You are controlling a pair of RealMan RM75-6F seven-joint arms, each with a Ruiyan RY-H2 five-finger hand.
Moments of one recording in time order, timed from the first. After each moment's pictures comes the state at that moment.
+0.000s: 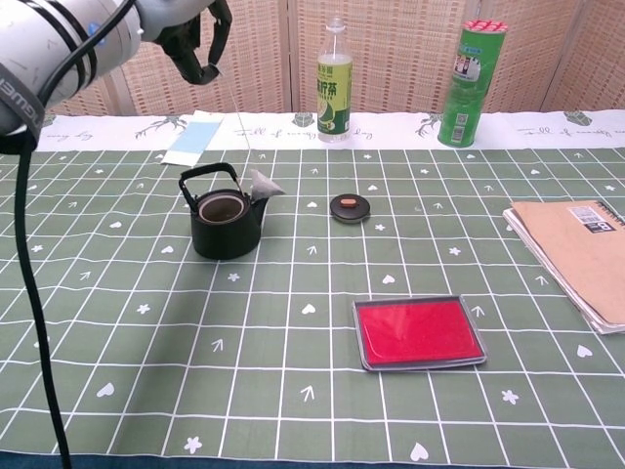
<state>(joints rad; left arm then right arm) -1.01 -1.53 -0.39 -1.70 0.73 1.31 1.08 0.07 -0.99 0.04 -1.65 -1.59 1.54 0.18</state>
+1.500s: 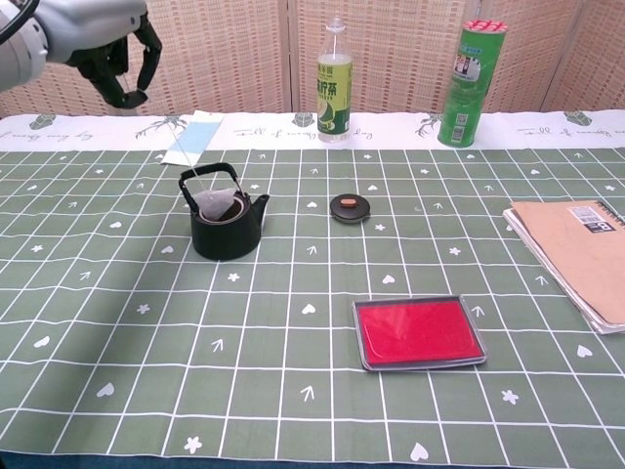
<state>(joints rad) -0.92 -1.36 -0.23 -1.81 0.73 1.33 0.96 0.05 -1.00 0.06 -1.65 -1.57 1.56 0.16</state>
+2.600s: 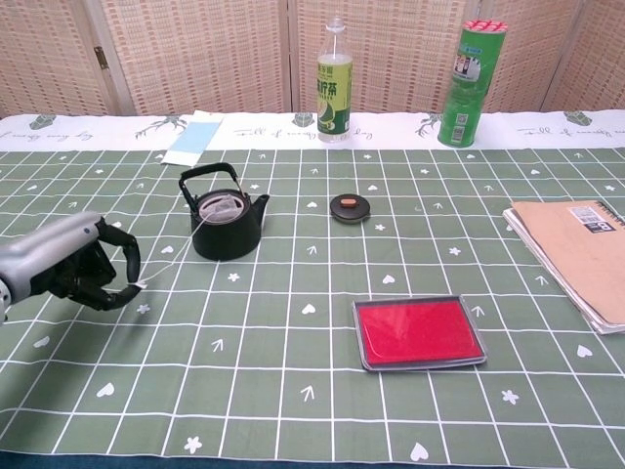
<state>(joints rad) -0.52 -1.66 -0.03 -1.56 1.00 1.26 0.23 0.04 -1.01 0.05 -1.65 -1.62 1.59 0.15</state>
